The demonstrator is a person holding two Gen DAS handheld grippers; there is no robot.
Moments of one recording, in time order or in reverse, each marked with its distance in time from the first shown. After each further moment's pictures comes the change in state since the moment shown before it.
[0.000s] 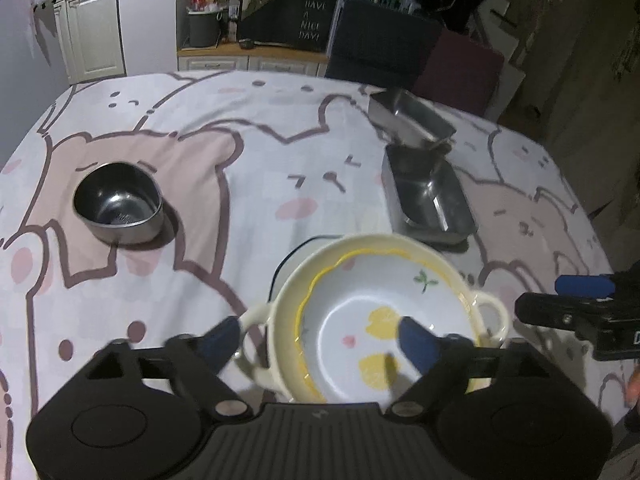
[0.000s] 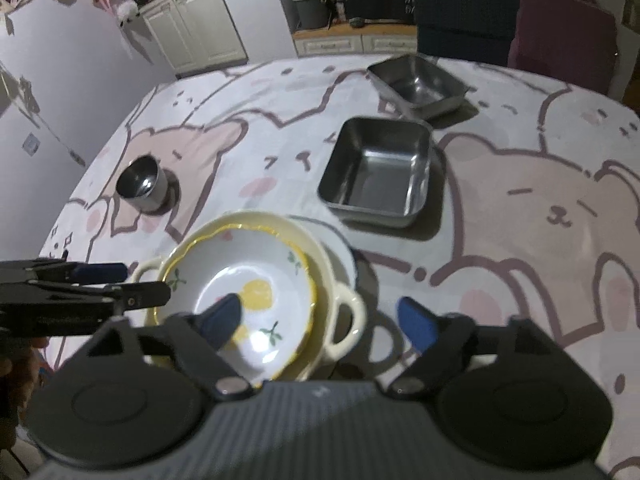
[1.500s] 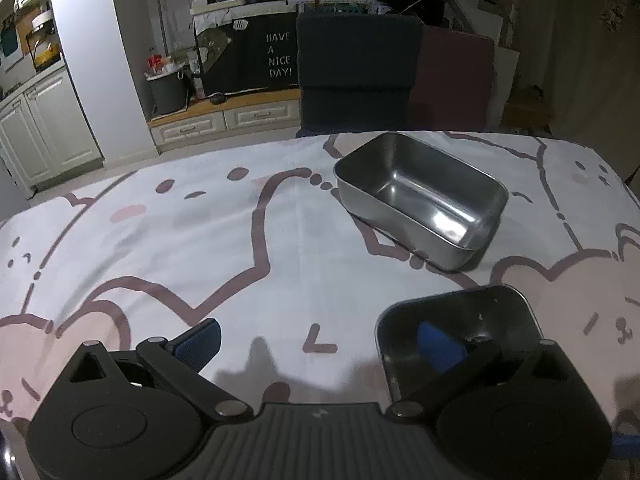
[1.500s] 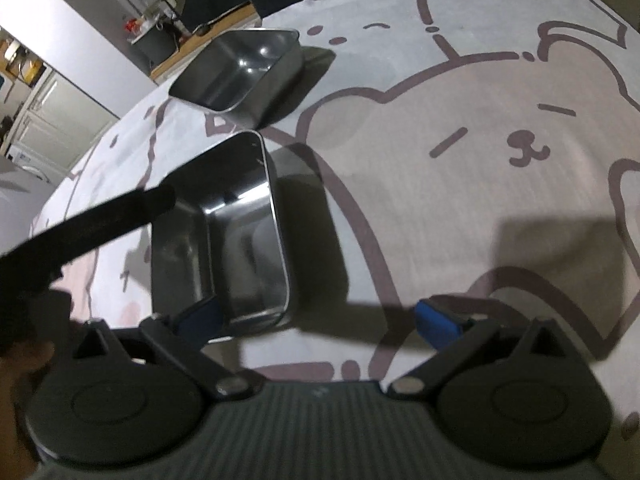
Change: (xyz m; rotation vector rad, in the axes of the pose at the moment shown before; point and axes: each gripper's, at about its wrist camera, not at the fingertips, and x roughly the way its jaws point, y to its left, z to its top) left arm 0.194 -0.071 0.151 0.212 -0.095 0.113; right arm 0.119 -0.103 0.054 0.531 0.061 -0.103
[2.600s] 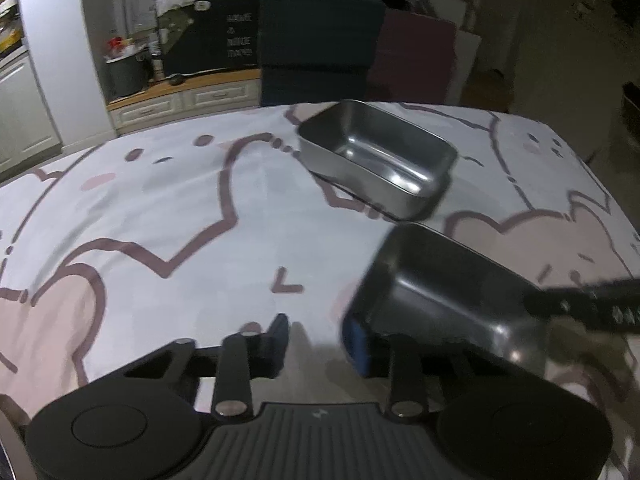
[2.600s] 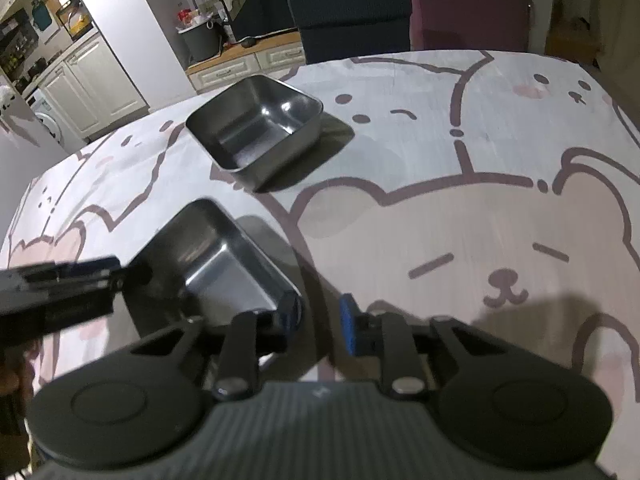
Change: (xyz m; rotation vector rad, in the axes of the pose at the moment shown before) left arm -0.022 0.004 -0.027 0.043 0.061 -0.158; right arm -0.011 -0.005 0.046 -0.256 -0.129 -0.028
